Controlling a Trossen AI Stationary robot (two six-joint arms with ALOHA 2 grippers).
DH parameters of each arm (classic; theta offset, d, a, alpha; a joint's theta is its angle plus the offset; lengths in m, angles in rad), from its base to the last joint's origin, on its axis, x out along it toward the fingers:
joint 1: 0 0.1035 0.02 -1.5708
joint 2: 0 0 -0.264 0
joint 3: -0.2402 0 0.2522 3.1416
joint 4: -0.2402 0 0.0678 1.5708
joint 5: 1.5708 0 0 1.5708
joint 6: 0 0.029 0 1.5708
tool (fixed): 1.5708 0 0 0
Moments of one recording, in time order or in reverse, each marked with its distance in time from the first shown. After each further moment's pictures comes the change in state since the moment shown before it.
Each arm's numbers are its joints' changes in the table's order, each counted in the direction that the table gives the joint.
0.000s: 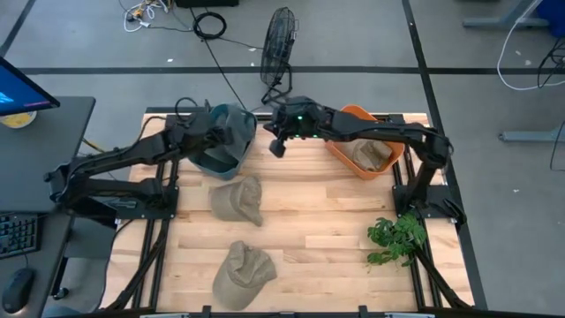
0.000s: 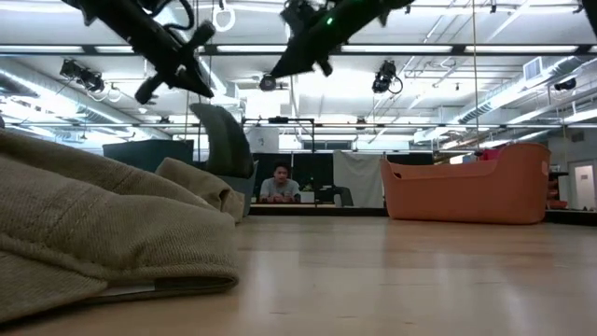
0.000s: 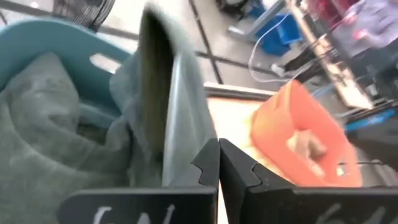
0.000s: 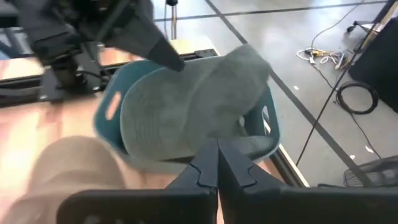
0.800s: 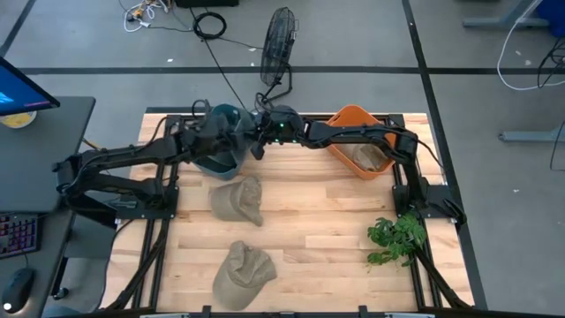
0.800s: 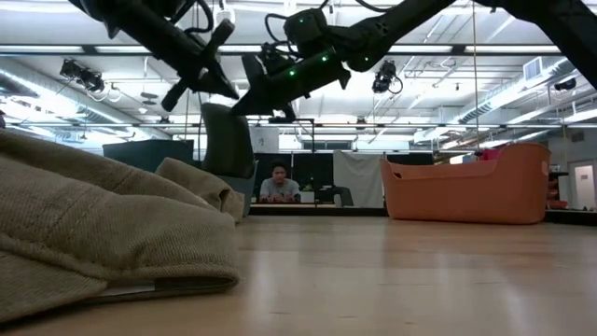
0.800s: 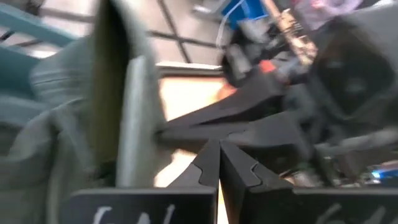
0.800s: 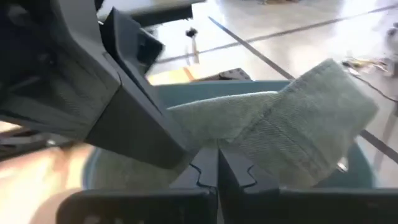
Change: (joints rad) left arm -0.054 0.126 0.000 0.181 0.103 0.039; right arm -0.034 0.284 -0.002 0.430 -0.141 0.135
